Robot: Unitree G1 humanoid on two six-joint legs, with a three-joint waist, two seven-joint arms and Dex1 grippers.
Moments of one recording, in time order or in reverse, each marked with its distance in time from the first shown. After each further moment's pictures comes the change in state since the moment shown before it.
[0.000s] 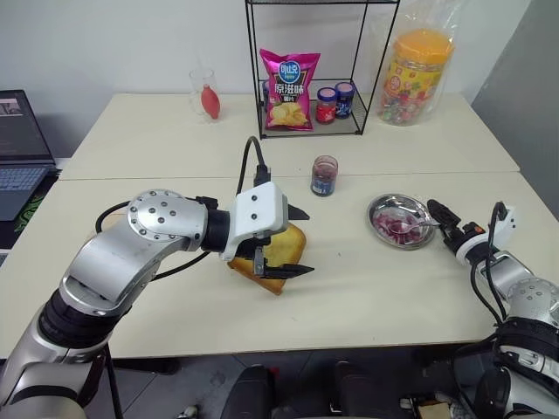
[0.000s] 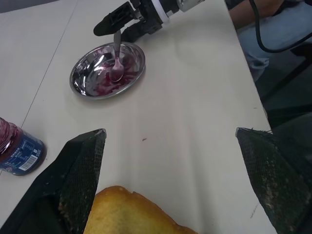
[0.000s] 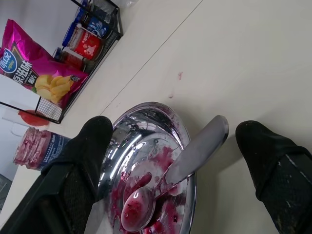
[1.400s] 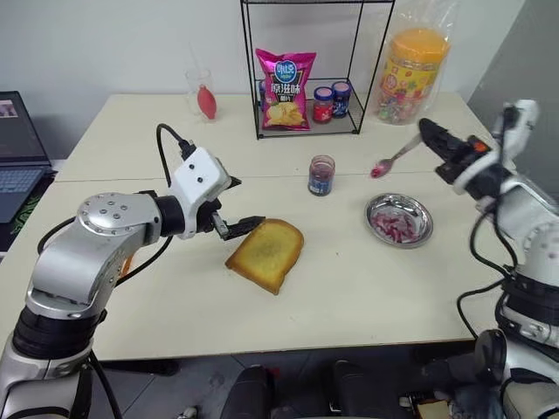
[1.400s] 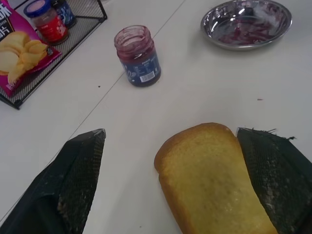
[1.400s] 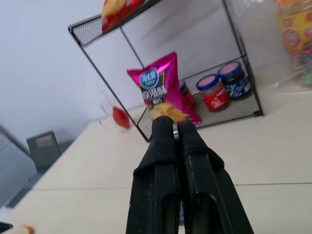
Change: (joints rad) left arm 0.151 0.014 0.243 0.118 0.063 0.108 0.229; right arm -0.304 -0.034 0.281 -0.411 0.034 0.093 -0.126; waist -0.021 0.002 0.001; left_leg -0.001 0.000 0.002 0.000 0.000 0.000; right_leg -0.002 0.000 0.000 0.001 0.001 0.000
